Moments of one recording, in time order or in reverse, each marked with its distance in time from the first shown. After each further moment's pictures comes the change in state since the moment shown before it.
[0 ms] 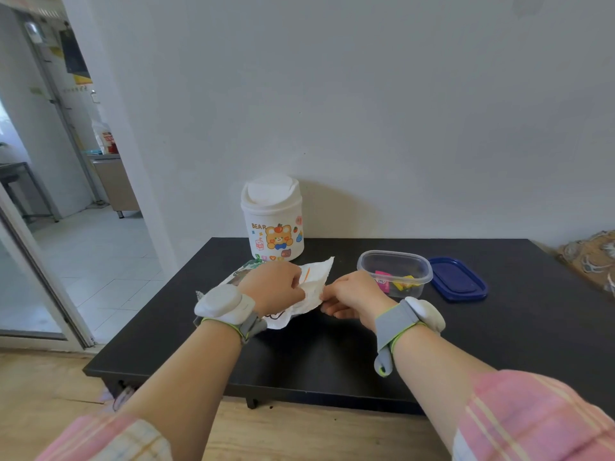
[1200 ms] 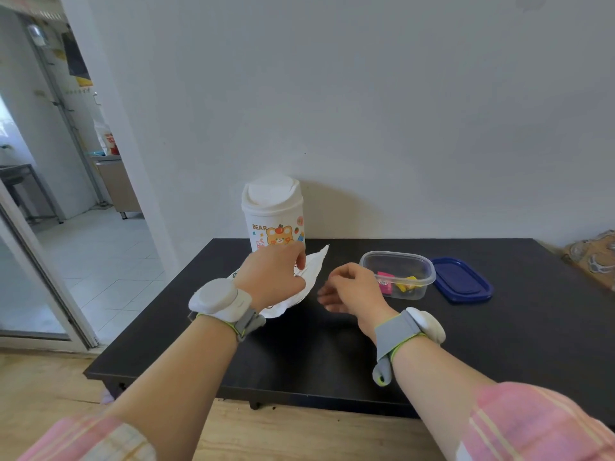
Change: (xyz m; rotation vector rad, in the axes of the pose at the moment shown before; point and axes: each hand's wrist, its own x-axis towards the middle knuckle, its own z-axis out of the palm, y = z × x) left_hand 0.001 0.001 -0.013 -0.043 0.207 0.031; right_hand -0.001 0.006 0.004 0.232 0.095 -0.139
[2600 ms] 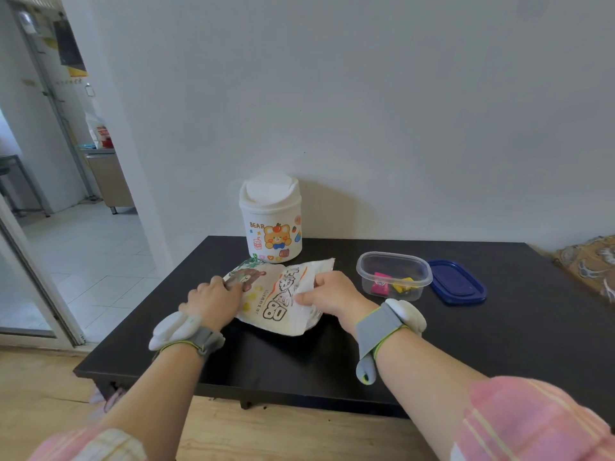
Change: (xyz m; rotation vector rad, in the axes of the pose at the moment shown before) left_hand -0.021 -0.091 0.055 -0.057 -0.047 -0.776; right_hand 0.005 -0.005 0.025 -0.429 -0.146 -0.048
